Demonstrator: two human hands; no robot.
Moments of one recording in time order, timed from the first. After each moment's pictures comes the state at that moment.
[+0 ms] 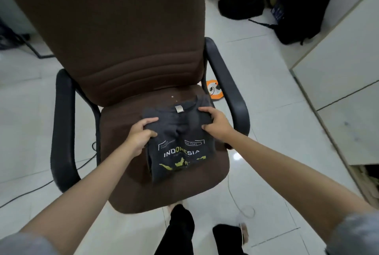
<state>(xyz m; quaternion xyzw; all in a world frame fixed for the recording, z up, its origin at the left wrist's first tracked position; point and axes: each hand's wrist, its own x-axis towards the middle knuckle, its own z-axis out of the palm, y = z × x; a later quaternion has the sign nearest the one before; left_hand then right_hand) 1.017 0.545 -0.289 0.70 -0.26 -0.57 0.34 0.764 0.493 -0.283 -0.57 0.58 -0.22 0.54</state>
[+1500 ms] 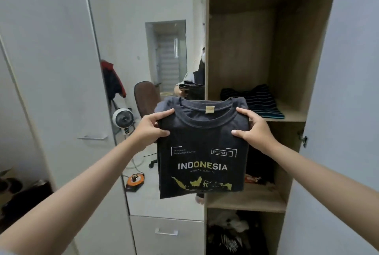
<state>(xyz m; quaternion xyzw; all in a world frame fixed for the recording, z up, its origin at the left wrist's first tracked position) 0.054 0.391 0.132 -0.01 -0.79 -0.58 0.20 -0.096 0.674 0.098 -0.33 0.75 -0.56 -0.12</state>
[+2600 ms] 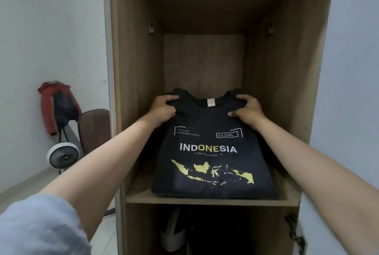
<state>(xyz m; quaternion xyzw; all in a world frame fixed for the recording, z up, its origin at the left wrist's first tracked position) -0.398 0.482 0.246 0.03 -0.82 -0.47 0.31 -0.510 0.721 0.238 -0.19 0.80 -0.54 -0.20</state>
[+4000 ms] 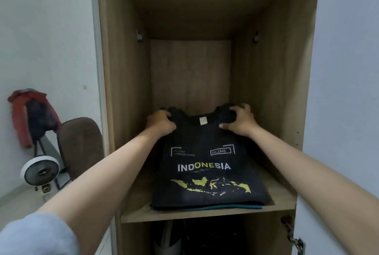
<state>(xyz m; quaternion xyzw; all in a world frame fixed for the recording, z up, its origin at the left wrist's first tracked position) -0.431 0.476 0.238 0.11 -0.90 -0.34 0.25 -0.488 0.725 0.237 -0.13 0.91 -0.34 -0.19</state>
